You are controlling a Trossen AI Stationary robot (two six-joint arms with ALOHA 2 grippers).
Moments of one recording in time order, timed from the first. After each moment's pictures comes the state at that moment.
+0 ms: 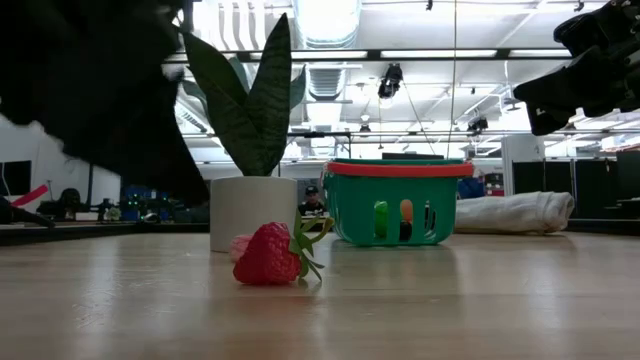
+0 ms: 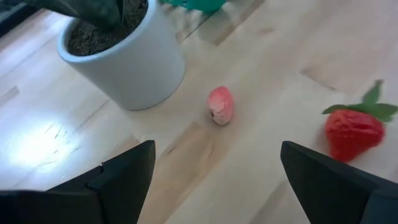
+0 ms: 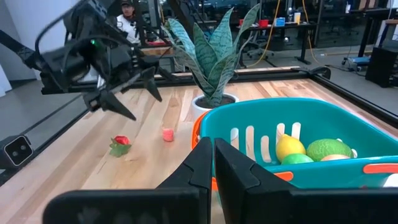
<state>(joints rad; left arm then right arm) -0.75 2.10 1.50 -1.09 -0.86 -1.51 0.14 0.09 0.02 0.00 0.08 0.08</state>
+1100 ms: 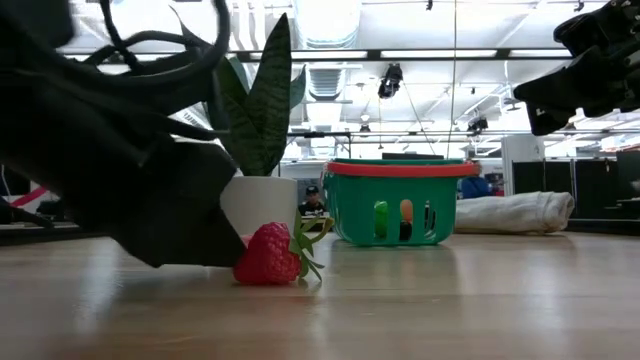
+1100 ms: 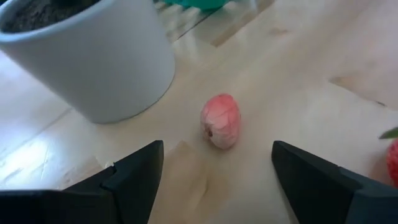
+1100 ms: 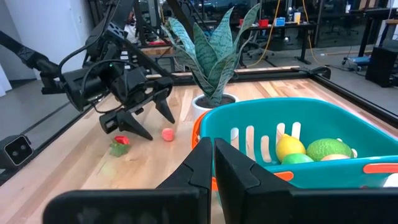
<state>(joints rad) -0.68 2.15 1.31 -0.72 -0.97 -1.42 0.14 0.09 0.02 0.00 0.08 0.08</state>
